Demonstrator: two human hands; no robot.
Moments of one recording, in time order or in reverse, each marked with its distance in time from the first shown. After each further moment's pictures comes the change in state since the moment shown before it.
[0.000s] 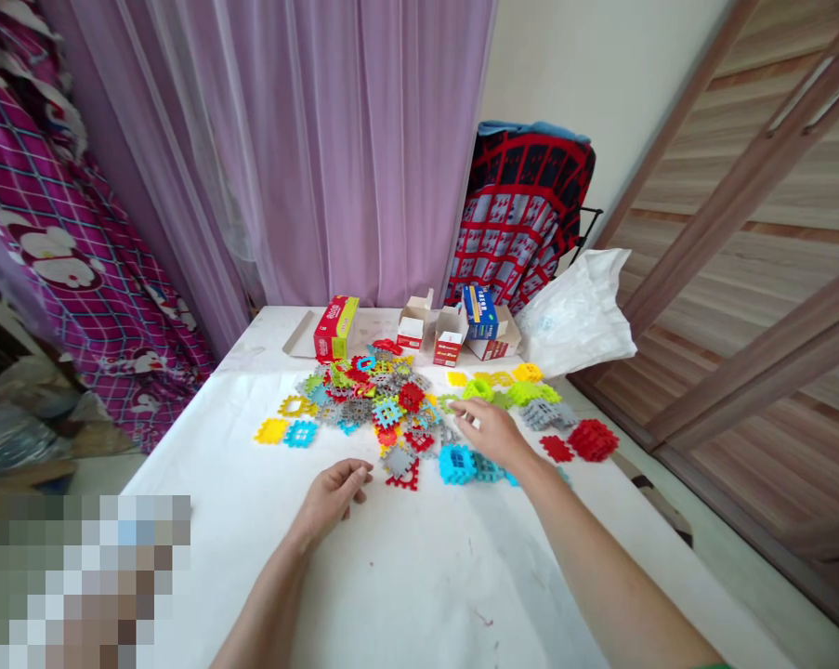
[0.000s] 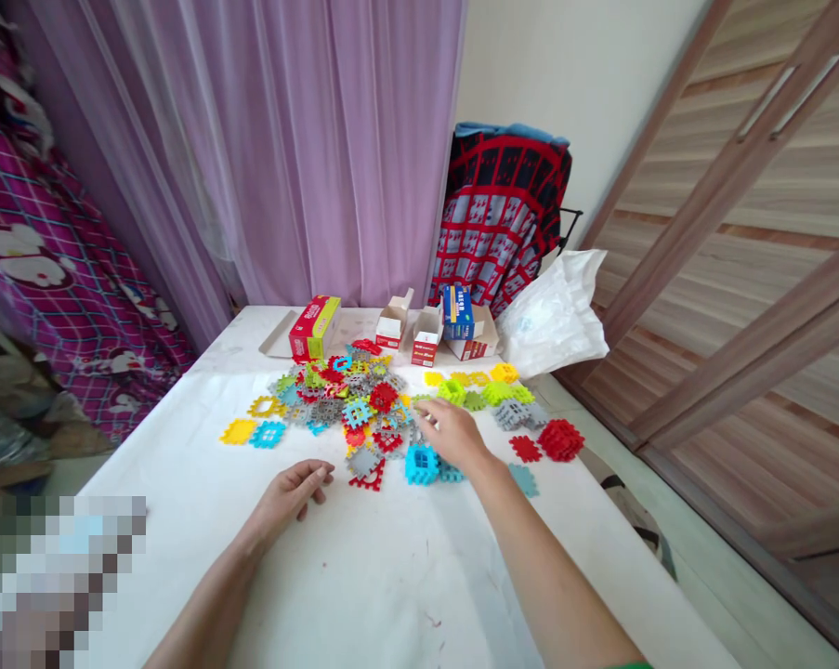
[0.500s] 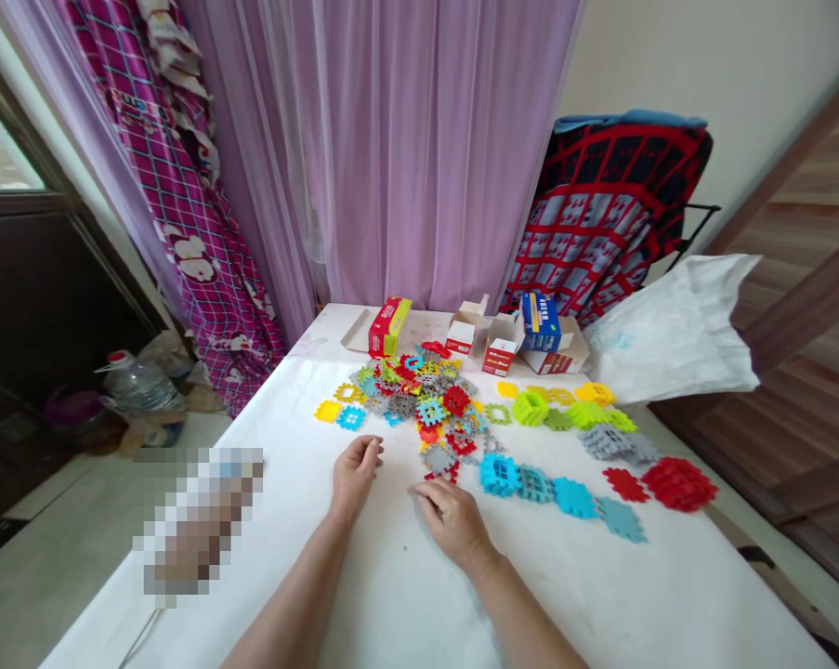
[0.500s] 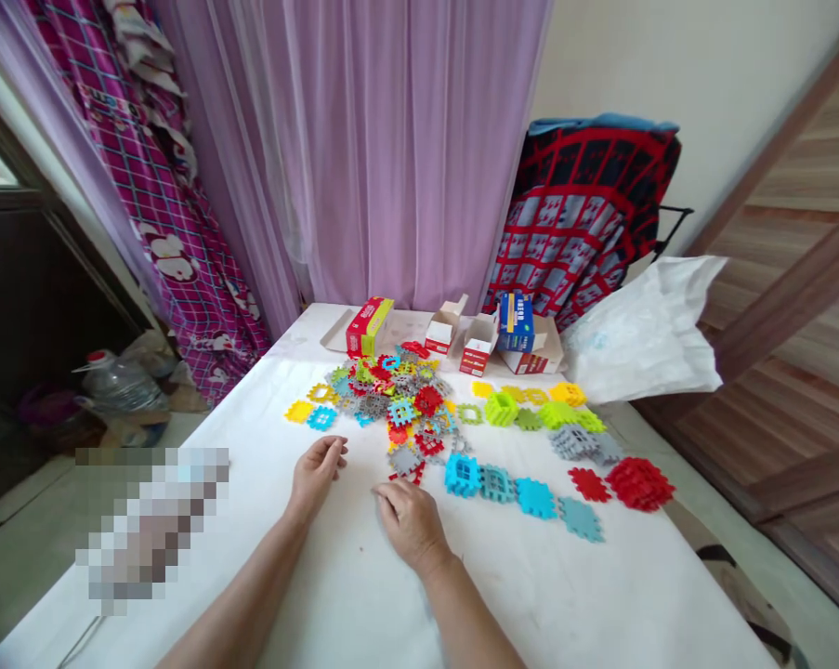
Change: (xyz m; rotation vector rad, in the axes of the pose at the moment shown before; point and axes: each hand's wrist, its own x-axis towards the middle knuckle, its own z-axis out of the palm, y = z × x) left_hand 0.002 -0.019 -0.007 0.115 0.563 0.276; right_hand -0.071 -0.090 0.121 0.352 0.066 -0.265
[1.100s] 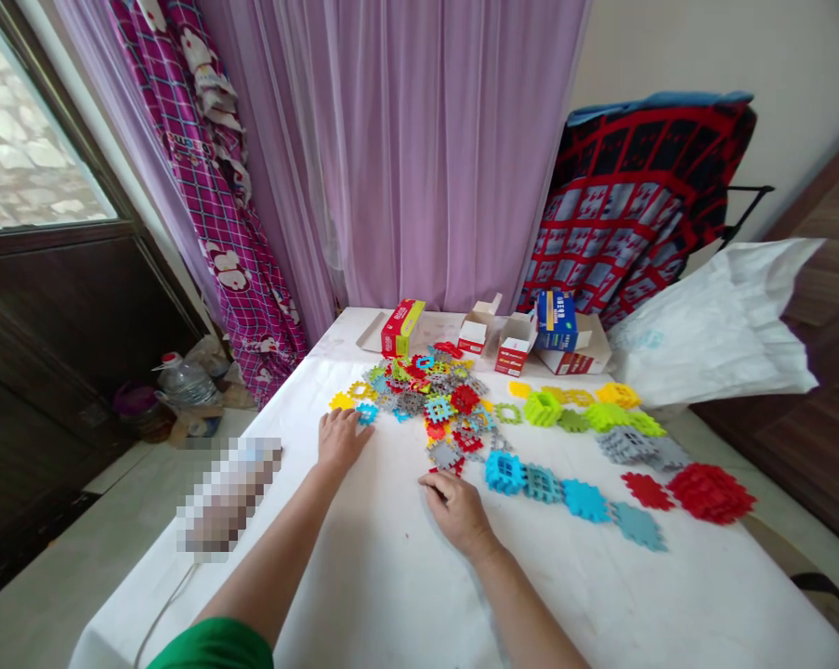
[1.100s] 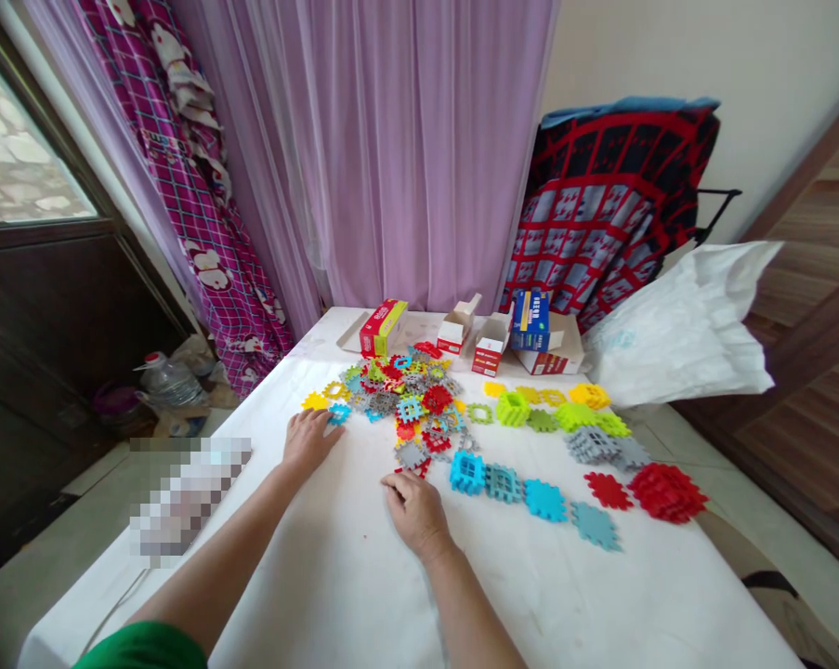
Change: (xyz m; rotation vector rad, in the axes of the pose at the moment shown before) left_hand 0.048 0.008 -0.049 1.035 -0.059 0.269; right_hand -0.001 0.007 0.002 0.120 -0.001 0.064
